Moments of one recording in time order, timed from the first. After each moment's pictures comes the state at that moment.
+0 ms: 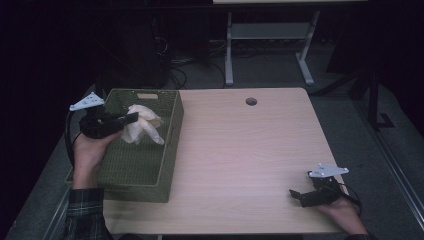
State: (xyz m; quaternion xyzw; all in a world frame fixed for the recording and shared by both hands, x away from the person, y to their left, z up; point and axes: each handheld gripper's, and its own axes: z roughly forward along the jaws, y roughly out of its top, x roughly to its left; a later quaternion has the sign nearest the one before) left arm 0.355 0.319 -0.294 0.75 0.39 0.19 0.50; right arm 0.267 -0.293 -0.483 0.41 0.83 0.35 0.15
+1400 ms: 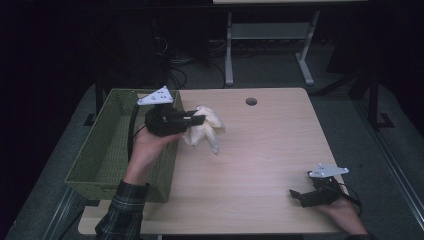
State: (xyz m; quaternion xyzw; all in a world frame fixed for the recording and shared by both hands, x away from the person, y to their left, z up) left arm 0.355 0.161 -0.285 0.79 0.24 0.08 0.56; right arm 0.267 -0.293 -0.483 0.41 0.83 0.35 0.15
